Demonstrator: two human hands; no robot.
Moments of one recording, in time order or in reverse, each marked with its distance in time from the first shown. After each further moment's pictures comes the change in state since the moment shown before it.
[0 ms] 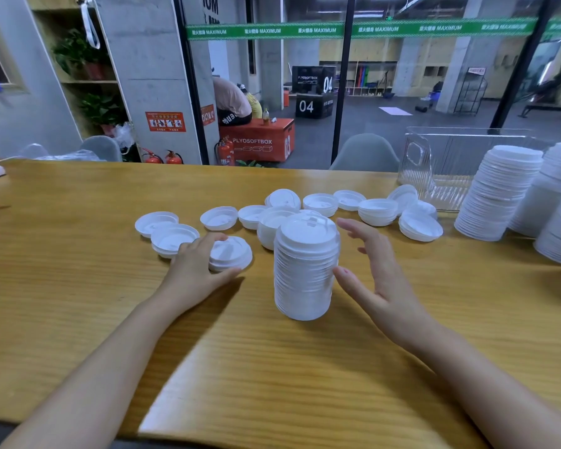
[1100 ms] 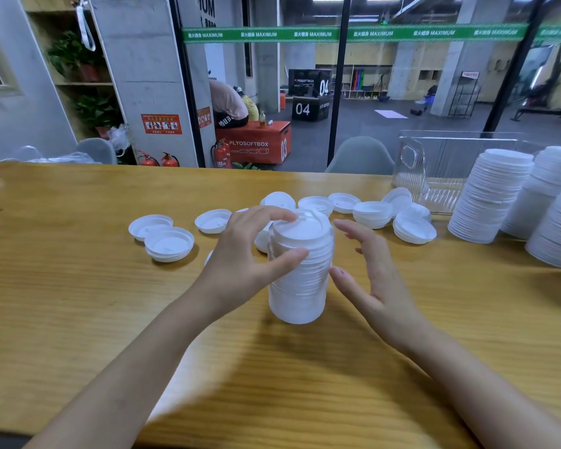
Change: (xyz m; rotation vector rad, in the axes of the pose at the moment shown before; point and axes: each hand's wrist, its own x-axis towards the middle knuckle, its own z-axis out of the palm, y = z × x) left_hand -0.029 0.126 -0.023 -0.379 0.047 0.346; right_hand 0.002 -0.001 -0.001 0.000 0.055 -0.030
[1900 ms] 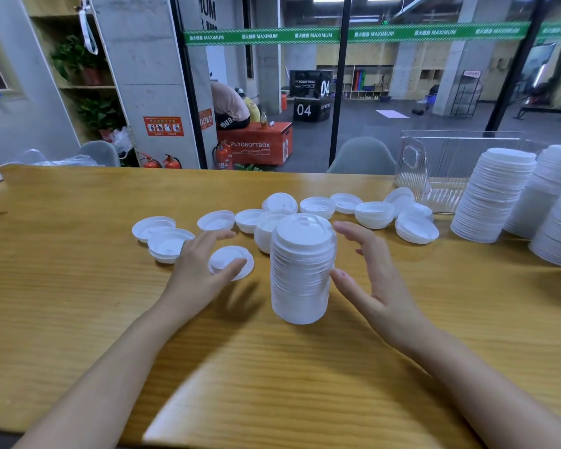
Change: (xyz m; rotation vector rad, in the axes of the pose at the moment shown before) left_hand -0.015 -0.088 -0.019 0.177 0.122 -0.167; right_hand -0.001 0.000 0.001 0.001 -0.029 0.006
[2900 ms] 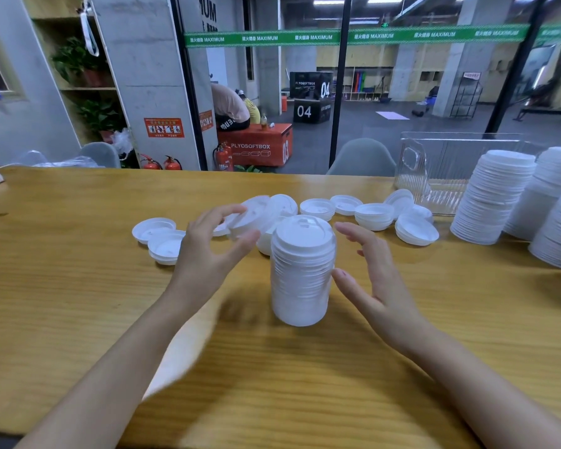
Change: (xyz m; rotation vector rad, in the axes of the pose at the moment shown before) left_hand 0.005 0.046 -0.007 -0.231 0.060 -0.036; right_hand 0.001 0.003 0.000 -0.006 0.026 0.003
